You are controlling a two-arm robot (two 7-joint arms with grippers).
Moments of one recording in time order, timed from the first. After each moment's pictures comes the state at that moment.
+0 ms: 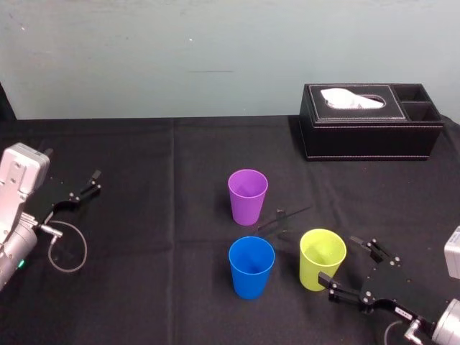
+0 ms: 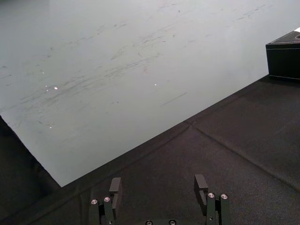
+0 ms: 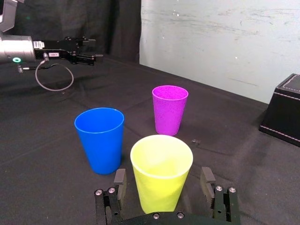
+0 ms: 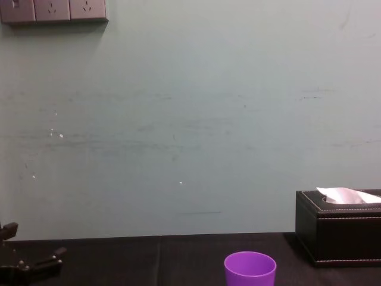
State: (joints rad) left arm -0.20 0.60 0.45 -1.41 -0.25 -0.12 0.03; right arm -0.23 0.63 -0.17 -1.66 0.40 -0.19 0.52
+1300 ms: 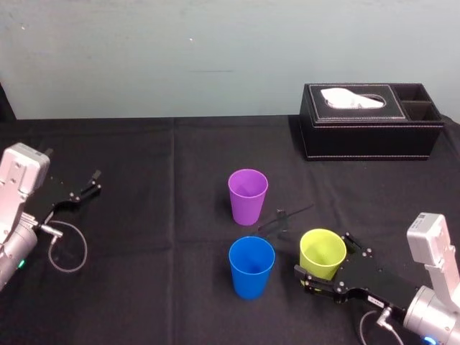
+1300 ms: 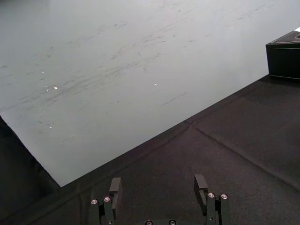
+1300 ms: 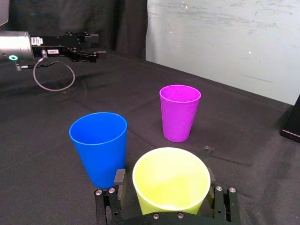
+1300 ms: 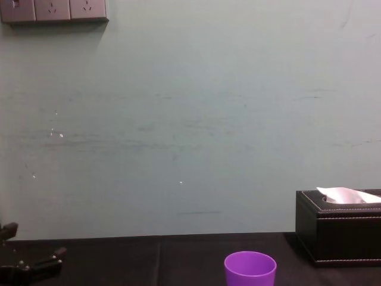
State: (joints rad) left arm -0.20 0.60 0.45 -1.41 -0.25 -0.12 0.03; right arm -0.11 0.58 -0.26 -1.59 0.37 -0.13 0.53
